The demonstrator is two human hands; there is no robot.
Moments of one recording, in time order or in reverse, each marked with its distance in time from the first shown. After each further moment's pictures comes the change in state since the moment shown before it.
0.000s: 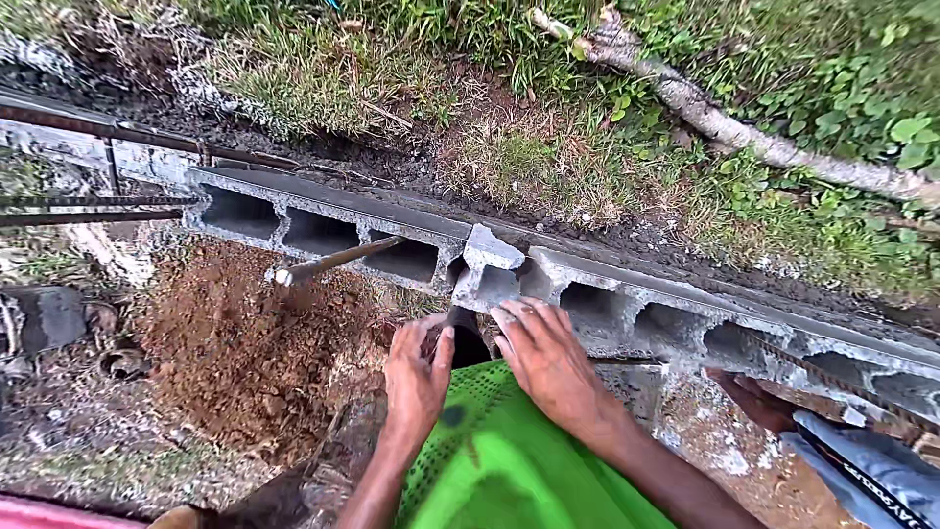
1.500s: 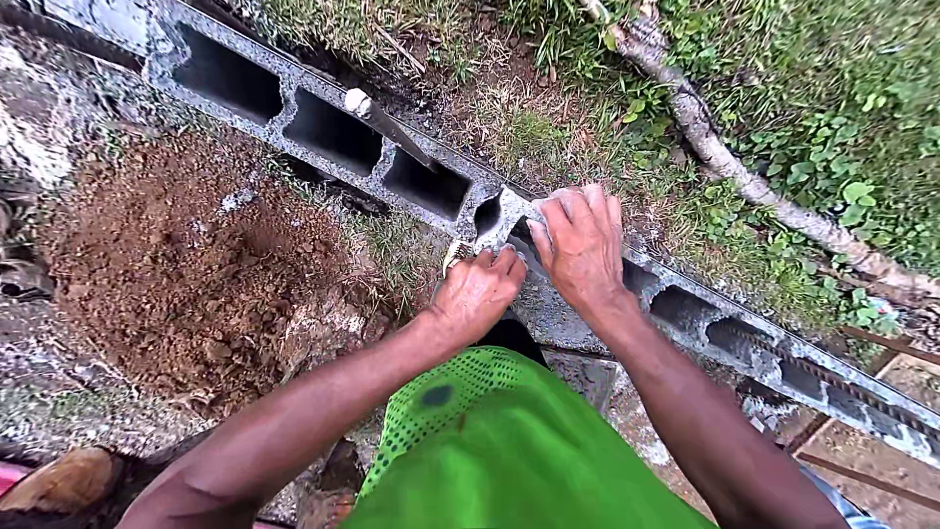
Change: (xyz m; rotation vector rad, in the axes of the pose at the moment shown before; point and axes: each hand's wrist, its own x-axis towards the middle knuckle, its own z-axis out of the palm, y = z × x) left_hand 0.043 0.009 0.035 0.418 -0.239 0.656; right_hand 0.072 0.030 0.010 -0.323 0.167 -0.118
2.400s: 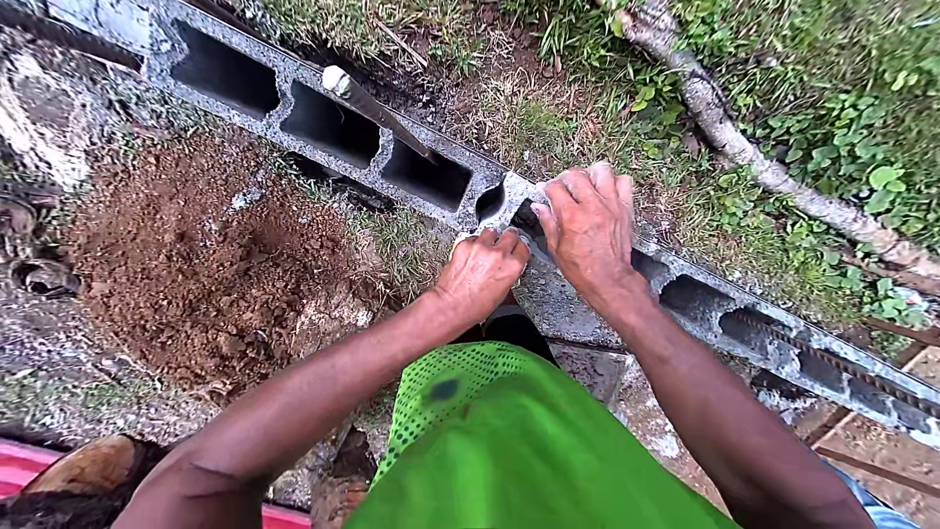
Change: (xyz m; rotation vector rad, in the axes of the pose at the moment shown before) left_hand 0.006 0.000 -0.006 0.011 -0.041 0.013; right_hand 0.000 0.000 -0.008 0.033 -0.033 0.001
